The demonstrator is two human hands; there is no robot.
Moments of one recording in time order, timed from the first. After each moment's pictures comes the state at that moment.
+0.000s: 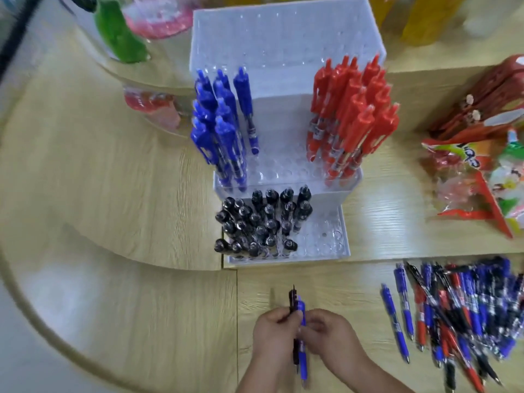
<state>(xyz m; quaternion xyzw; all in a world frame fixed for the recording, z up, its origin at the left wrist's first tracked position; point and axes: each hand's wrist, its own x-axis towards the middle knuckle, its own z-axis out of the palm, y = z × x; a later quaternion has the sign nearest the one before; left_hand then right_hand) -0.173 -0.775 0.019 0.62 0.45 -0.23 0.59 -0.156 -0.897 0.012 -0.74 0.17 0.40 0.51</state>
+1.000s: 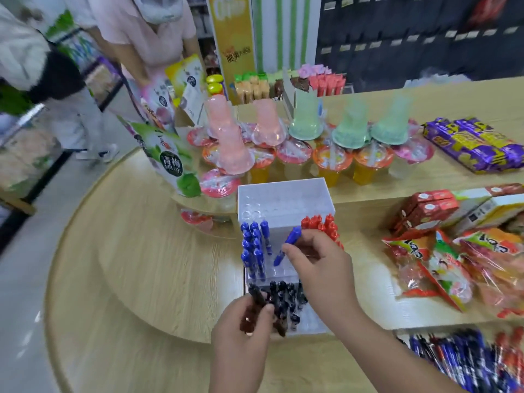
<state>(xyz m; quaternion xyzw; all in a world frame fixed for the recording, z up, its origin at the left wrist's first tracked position) -0.115 -0.705 0.253 0.77 0.23 0.12 0.58 -0.014 -0.821 0.279 -0.78 -0.03 -0.01 0.62</state>
